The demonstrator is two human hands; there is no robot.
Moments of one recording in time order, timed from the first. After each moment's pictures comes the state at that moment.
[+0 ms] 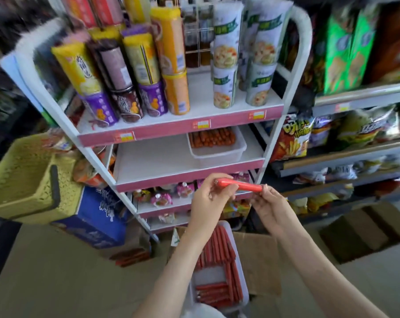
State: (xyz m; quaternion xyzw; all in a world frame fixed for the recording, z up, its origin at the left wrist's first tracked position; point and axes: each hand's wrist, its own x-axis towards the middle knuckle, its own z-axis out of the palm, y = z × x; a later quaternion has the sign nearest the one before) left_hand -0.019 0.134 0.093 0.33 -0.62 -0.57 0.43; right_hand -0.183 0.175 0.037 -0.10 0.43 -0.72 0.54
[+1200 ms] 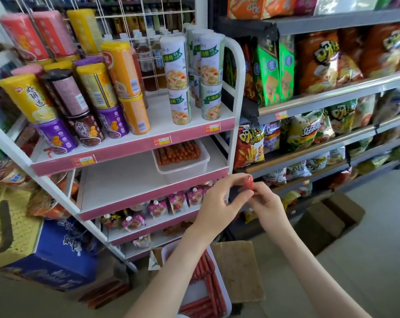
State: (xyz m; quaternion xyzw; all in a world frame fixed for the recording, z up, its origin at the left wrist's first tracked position) left_hand -0.091 0.164 0.118 0.19 -0.81 -0.42 0.37; right_hand -0.212 0.240 0.086 -0.46 0.62 -0.59 0.22
